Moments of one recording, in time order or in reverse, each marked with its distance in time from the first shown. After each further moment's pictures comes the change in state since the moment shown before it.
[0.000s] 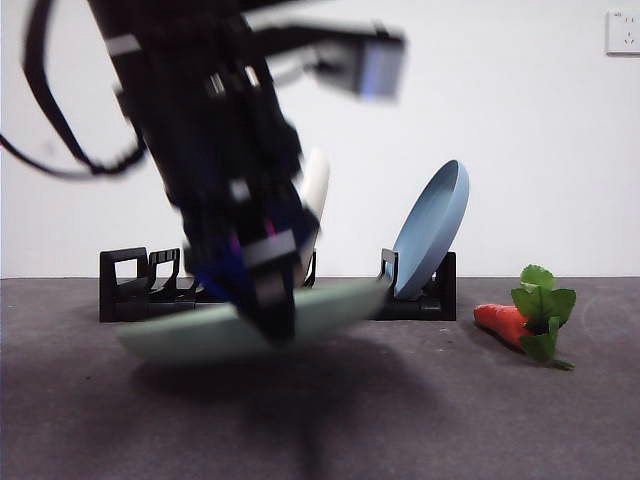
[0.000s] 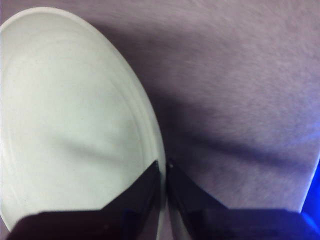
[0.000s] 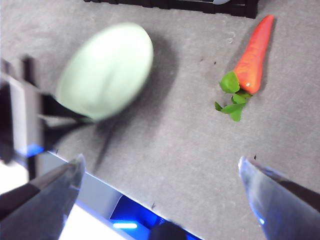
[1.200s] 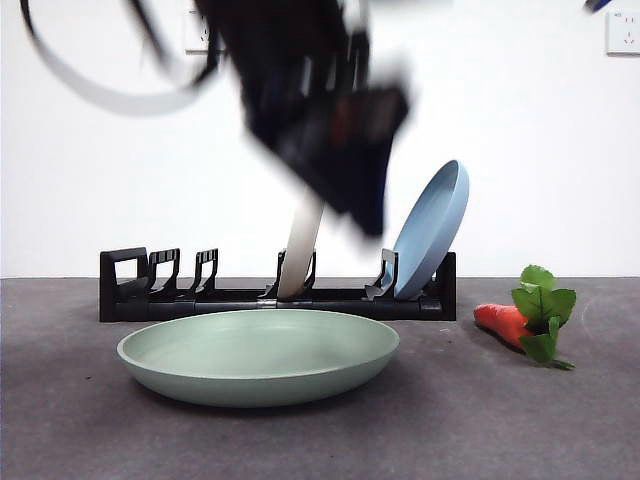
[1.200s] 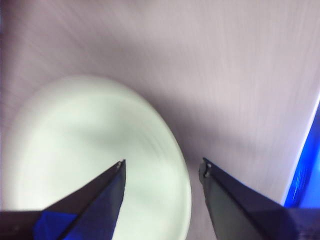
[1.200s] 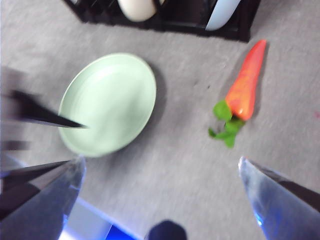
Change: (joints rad) left arm 0.000 -0.037 0.226 -0.135 0.092 -0.082; right arm 0.000 0.097 0.000 0.150 0.001 0.033
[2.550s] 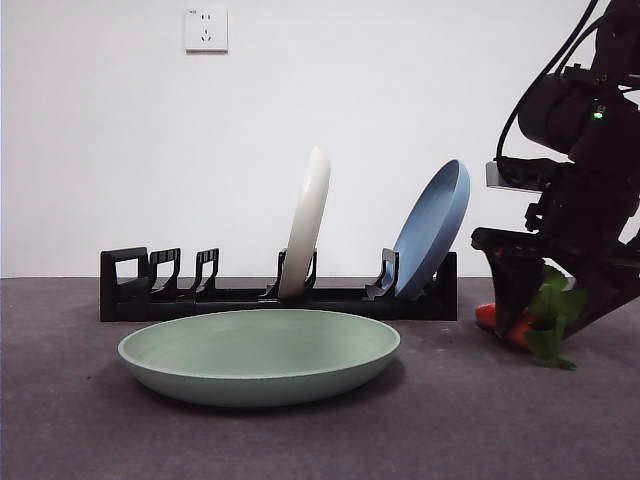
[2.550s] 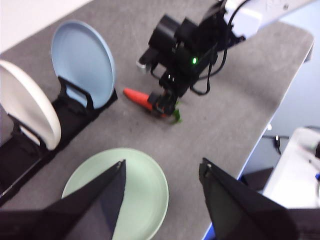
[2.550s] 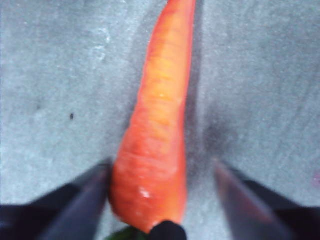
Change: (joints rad) left arm 0.000 -0.487 0.244 -0.328 0.060 -0.302; right arm 0.158 0.802 0.000 0.567 0.415 0.103
